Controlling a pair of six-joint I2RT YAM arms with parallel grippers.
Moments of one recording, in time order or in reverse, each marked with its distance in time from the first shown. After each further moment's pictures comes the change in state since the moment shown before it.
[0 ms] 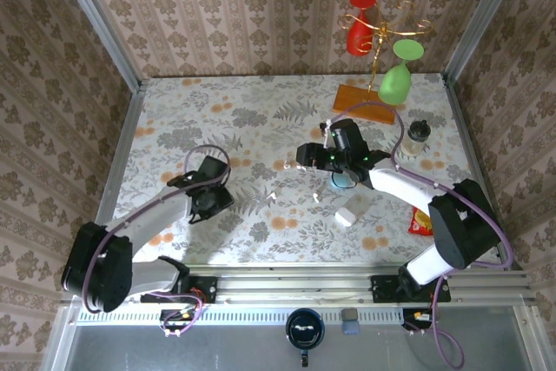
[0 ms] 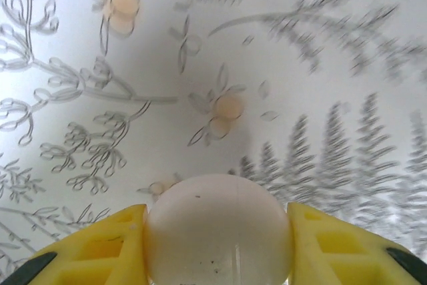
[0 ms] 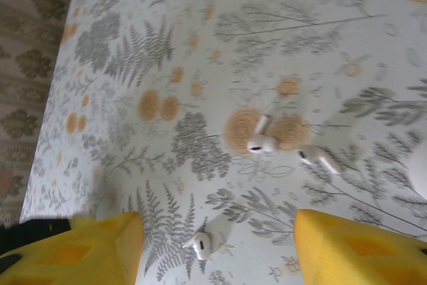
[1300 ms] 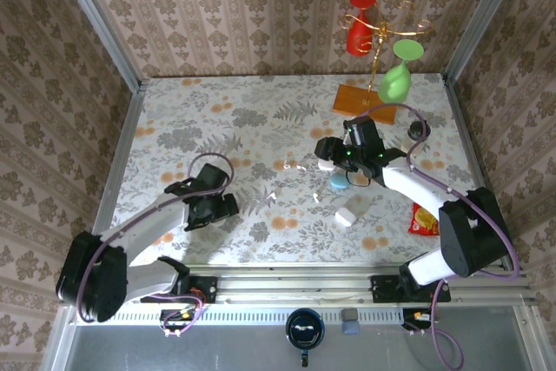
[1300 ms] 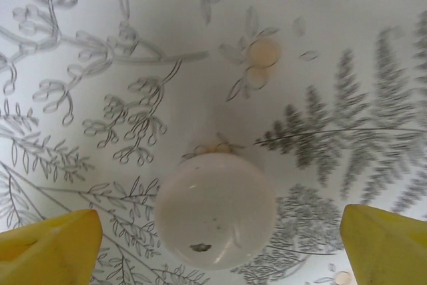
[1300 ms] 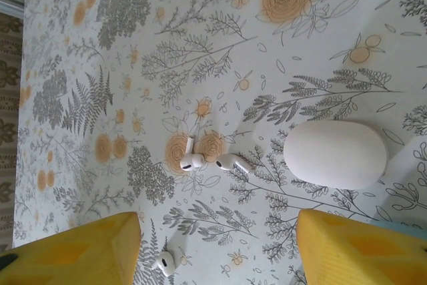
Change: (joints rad) left arm -0.035 -0.020 -0.057 -0.104 -0.010 0.171; right arm -0.132 -0.051 -0.015 -0.134 0.067 0.130
